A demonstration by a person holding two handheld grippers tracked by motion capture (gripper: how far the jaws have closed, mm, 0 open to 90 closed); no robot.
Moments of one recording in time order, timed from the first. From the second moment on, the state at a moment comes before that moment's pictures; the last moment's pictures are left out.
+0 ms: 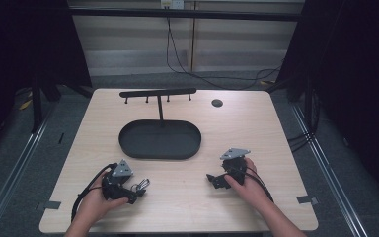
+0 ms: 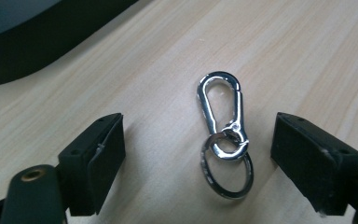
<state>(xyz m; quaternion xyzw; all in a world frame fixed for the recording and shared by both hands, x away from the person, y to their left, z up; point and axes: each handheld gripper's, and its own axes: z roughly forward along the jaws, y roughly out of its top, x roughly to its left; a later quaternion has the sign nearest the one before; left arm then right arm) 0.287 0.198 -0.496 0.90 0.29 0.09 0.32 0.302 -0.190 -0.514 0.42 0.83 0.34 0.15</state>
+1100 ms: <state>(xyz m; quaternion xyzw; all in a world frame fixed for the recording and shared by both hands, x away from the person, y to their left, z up) 0.303 0.182 -0.470 0.91 0.34 0.01 0.22 0.302 -0.189 -0.514 0.42 0.83 0.34 0.15</state>
